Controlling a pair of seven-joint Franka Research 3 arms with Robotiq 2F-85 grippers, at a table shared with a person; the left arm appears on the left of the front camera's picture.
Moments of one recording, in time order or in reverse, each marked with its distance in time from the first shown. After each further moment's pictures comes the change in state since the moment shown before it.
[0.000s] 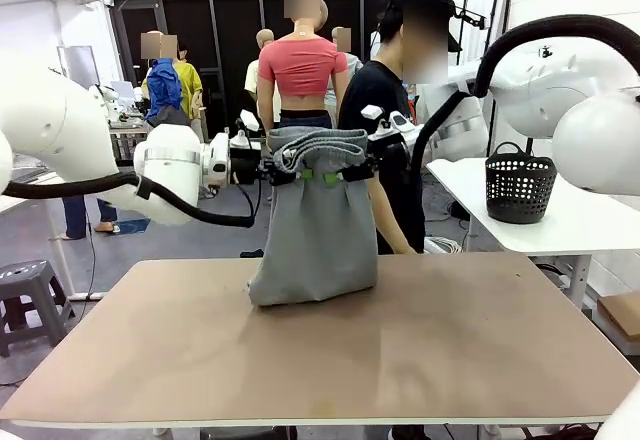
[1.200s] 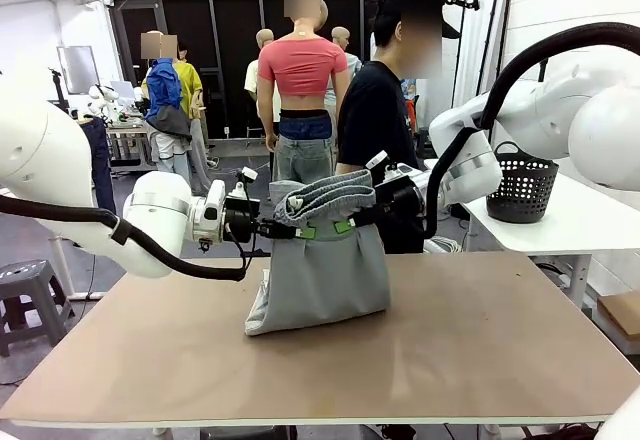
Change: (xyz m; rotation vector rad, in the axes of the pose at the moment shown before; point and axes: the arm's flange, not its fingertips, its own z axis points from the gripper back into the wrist) left arm -0.076 -0.090 -0.002 -0.118 0.045 0.327; right arm -0.086 0.046 -0.022 0.112 0.013 -0.327
